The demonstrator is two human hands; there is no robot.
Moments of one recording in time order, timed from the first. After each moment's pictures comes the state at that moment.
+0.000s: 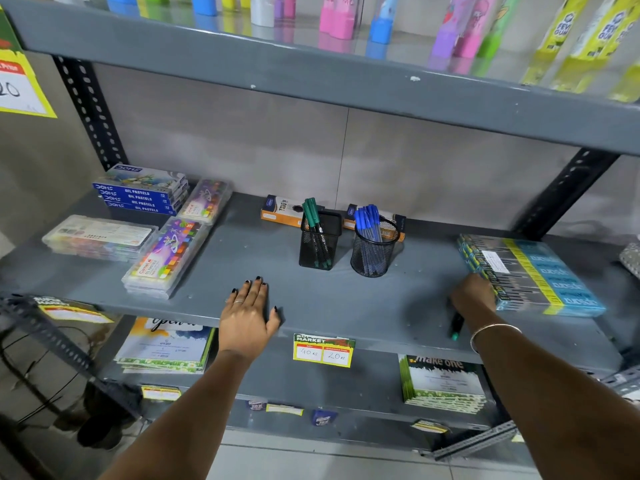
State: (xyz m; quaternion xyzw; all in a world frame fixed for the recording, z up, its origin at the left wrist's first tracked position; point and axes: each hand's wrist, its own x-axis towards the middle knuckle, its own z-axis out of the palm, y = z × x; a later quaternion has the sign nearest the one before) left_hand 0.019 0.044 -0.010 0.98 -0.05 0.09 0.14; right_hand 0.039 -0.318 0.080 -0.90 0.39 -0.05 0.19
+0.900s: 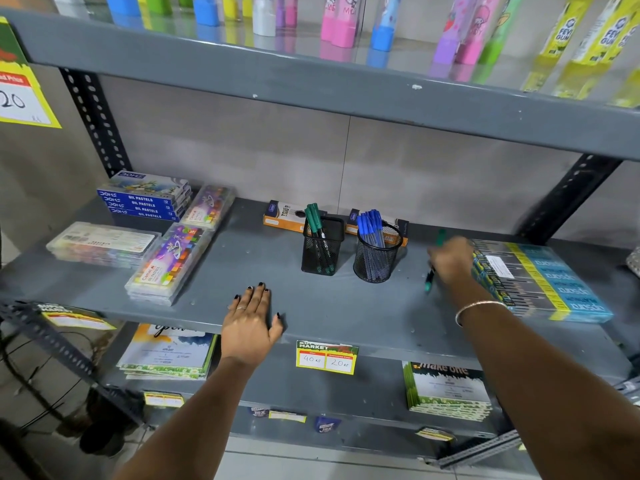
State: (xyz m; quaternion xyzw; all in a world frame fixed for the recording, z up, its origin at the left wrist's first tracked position) left_hand 0.018 0.044 -0.008 0.99 -0.05 0.10 0.12; right_hand 0.085 -0.275 0.123 -0.88 0.35 -0.12 0.31
